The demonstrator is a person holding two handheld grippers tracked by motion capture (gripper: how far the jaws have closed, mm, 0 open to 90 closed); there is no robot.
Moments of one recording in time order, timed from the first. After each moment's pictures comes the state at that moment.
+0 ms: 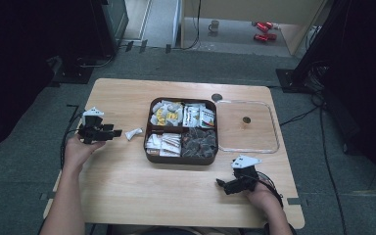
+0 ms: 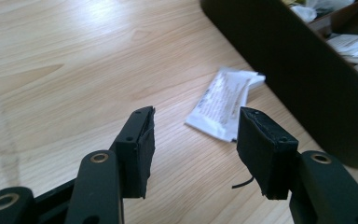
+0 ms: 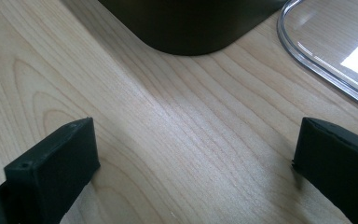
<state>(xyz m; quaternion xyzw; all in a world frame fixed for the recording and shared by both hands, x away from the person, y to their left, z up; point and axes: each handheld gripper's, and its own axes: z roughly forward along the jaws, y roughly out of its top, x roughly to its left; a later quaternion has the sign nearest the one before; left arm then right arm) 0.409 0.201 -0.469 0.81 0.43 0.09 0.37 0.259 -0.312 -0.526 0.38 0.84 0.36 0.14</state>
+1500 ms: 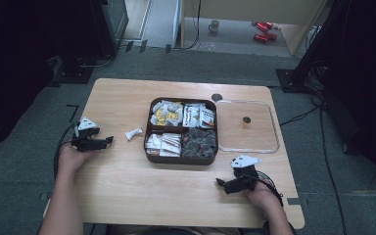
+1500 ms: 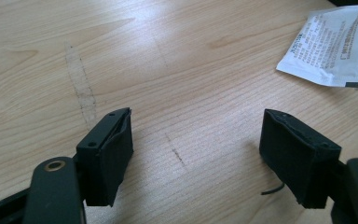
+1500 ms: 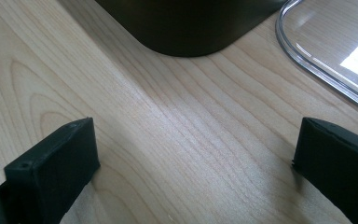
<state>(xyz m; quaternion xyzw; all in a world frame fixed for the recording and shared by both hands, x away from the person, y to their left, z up) 0.399 0.232 -0.516 0.80 0.44 0.19 0.36 0.261 -0.313 -0.526 0.38 0.84 0.36 0.14</state>
